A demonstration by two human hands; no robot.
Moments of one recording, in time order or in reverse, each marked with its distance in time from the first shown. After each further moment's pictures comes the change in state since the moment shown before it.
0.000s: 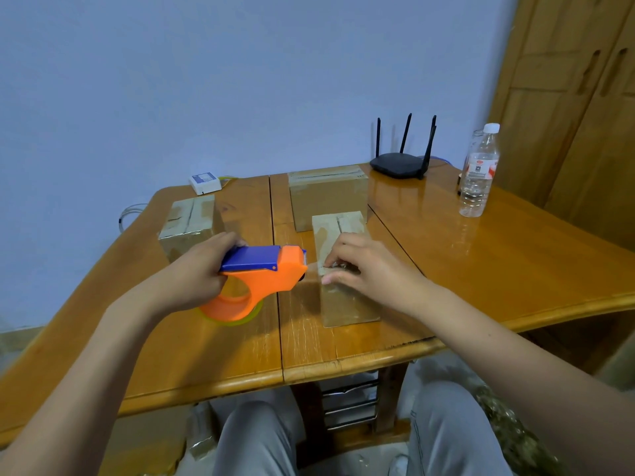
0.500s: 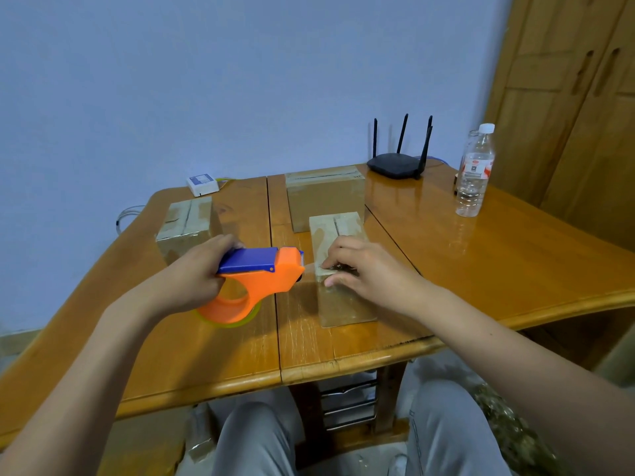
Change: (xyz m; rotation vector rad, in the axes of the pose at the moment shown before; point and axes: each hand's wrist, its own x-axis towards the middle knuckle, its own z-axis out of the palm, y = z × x) left_hand -0.001 0.000 0.001 -0.004 -0.015 -0.015; right_hand -0.003 0.002 -0.001 -0.008 -0.014 -0.036
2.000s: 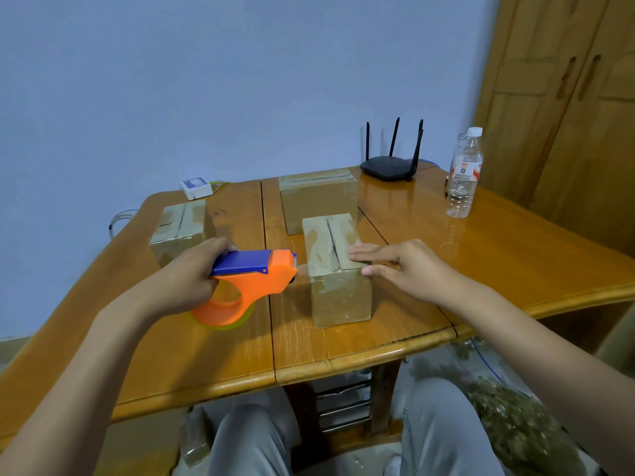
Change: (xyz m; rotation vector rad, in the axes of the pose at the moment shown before) left_hand -0.001 0.000 0.000 -0.009 0.007 -0.012; right_hand -0.038 0.032 -0.034 0.174 -0.008 0.199
